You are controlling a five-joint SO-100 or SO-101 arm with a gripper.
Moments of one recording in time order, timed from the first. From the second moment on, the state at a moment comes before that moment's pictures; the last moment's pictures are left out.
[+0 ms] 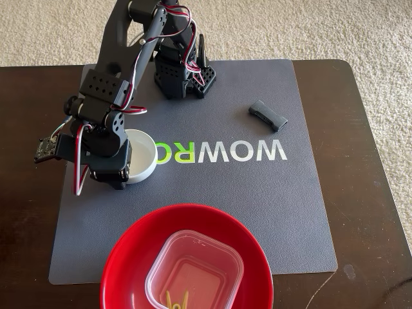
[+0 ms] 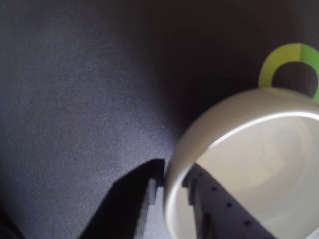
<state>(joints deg) 25.8 75.2 94.2 64.1 20.5</state>
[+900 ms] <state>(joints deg) 6.4 103.5 87.7 72.0 14.7</state>
